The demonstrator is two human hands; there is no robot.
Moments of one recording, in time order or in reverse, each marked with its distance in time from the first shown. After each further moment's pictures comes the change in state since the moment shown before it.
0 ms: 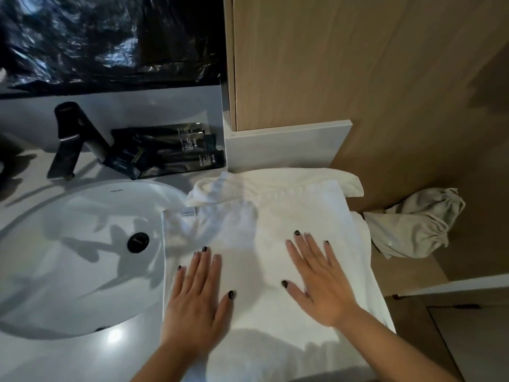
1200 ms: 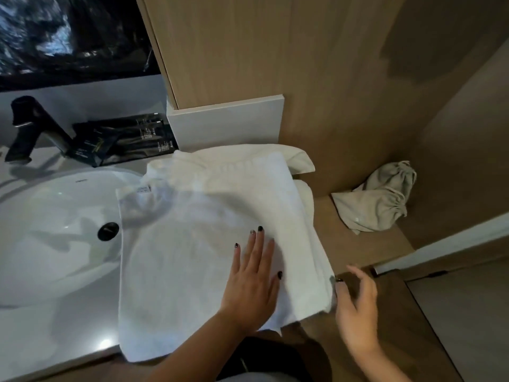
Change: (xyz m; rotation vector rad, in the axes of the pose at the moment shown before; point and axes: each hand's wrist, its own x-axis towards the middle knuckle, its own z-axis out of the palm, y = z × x) left_hand -0.010 0.181 0.018 -0.078 -0.003 0.261; right_hand -0.166 0.032 0.007 1.101 0.496 0.952
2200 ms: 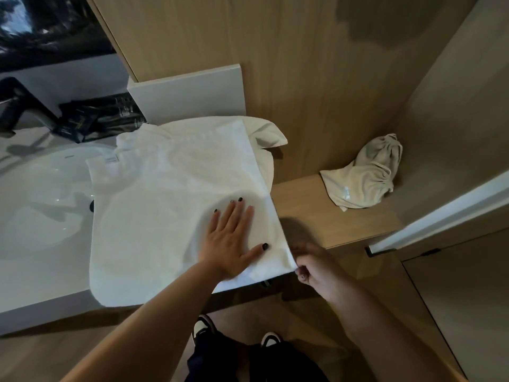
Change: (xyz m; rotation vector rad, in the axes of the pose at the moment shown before) left_hand 0.022 0.033 0.037 0.170 -0.114 -0.071; right_hand 0.048 0.019 -0.042 0.276 -0.608 0.517
